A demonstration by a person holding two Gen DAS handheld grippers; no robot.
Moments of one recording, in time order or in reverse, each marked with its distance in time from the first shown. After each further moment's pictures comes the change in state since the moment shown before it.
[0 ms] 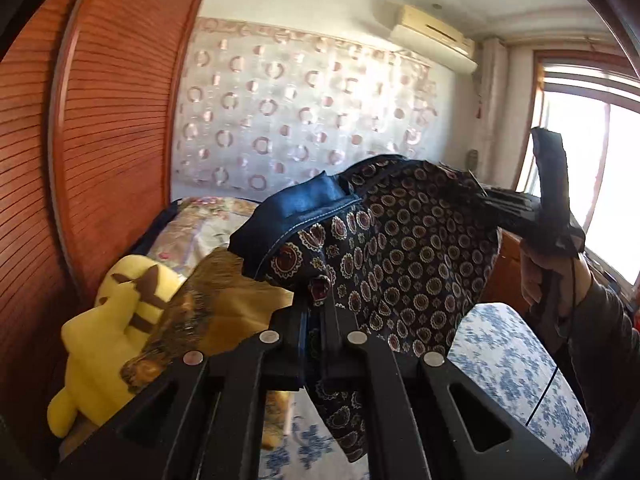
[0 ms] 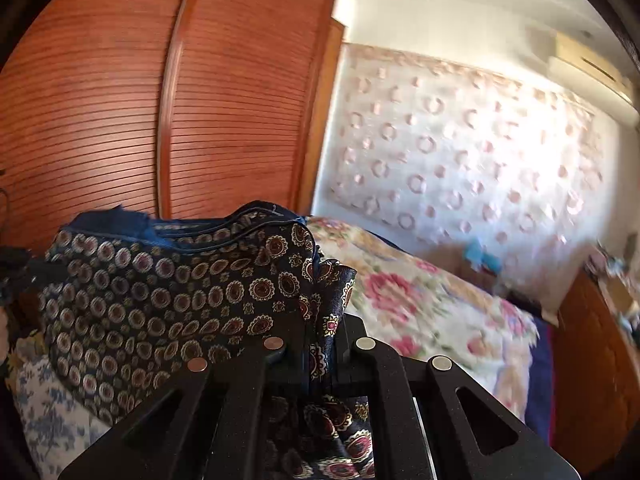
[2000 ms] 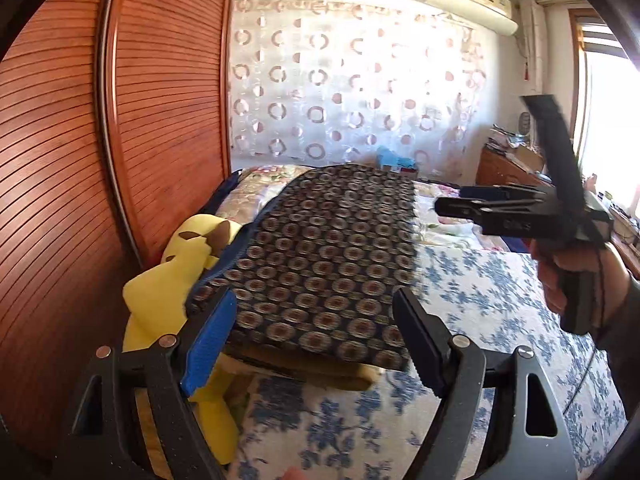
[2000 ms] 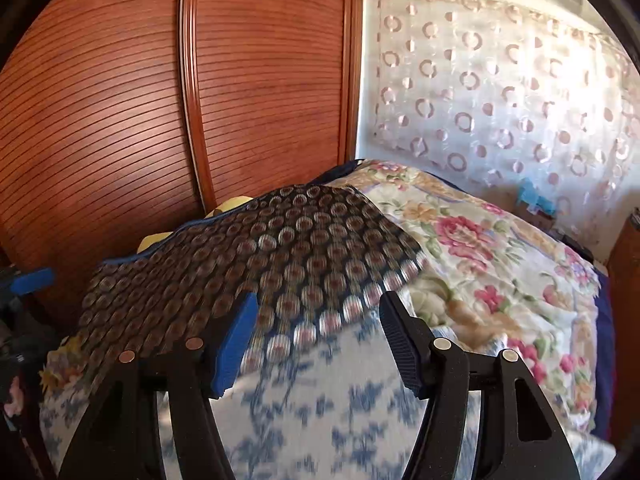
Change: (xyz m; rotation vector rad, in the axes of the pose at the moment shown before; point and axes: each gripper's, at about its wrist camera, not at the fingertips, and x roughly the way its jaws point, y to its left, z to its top) left arm -0.014 0.018 -0.056 0.054 0.103 0.206; right arm 0.063 0.035 -0.046 0.157 0.142 0.105
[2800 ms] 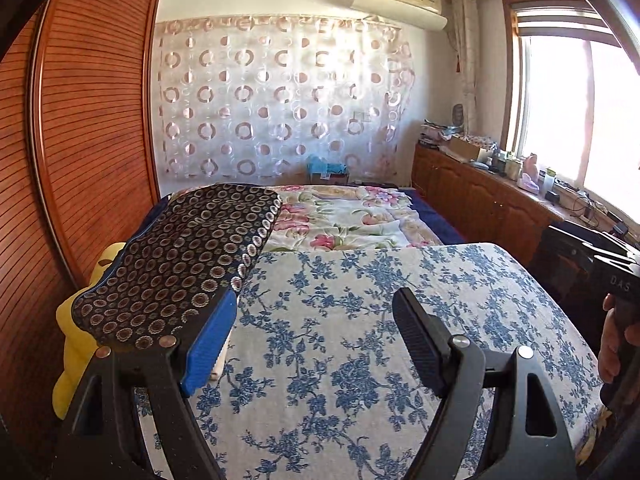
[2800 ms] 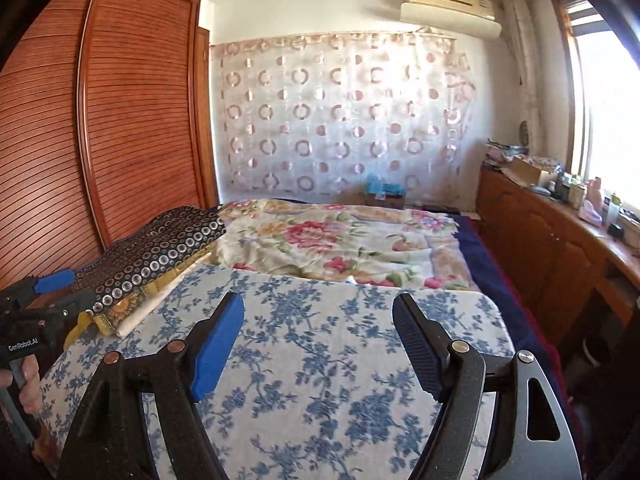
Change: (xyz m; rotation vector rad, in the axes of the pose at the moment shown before) left arm -0.031 -0.125 0.002 0.114 -0.041 -0.189; right arm -0.269 0.037 -0.142 0.297 -0.179 -0.442
